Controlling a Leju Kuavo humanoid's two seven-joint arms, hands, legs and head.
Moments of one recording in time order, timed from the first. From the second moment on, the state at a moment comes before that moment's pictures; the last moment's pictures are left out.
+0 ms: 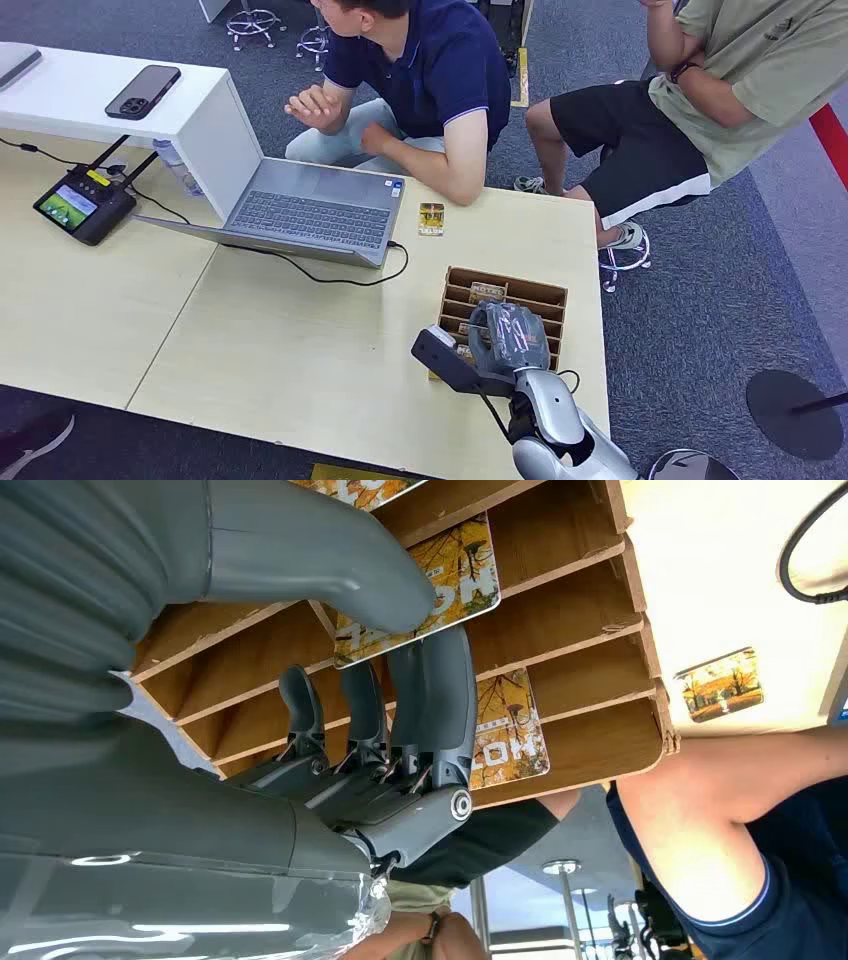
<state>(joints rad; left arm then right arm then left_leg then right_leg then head) -0.09 0.07 -0.85 -0.23 1.22 0.44 -0.03 -0.37 -0.19 0.89 -1.42 0.89 -0.21 0.57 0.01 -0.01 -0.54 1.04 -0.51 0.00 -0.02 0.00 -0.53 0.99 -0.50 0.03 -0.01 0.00</state>
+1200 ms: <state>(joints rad) -0.09 0.07 -0.85 -0.23 1.24 0.49 -0.08 -0.37 -0.19 0.89 -1.42 0.86 -0.21 0.54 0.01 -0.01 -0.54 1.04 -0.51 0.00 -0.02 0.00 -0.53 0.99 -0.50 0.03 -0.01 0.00</state>
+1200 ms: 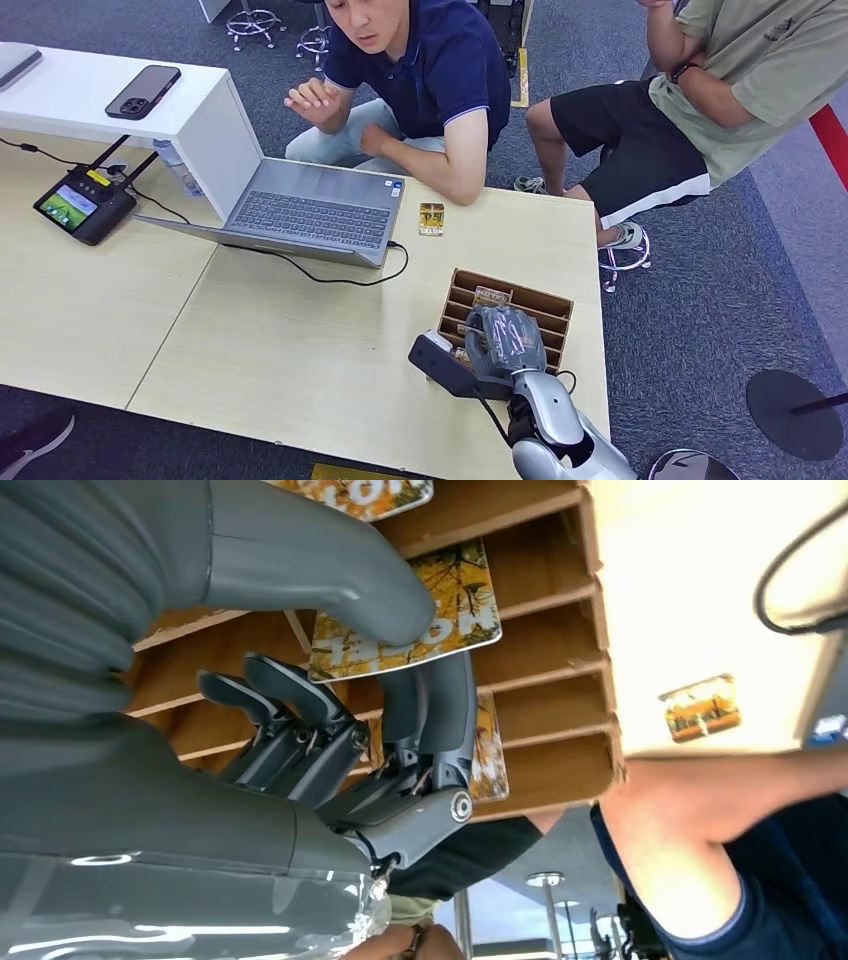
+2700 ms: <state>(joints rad) -0.10 0.07 -0.94 -0.23 1.16 0.42 -0.09 -0.89 0.03 0.90 -0.92 0.41 -0.48 0.24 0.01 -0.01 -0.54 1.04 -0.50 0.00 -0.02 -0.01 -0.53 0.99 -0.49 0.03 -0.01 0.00</state>
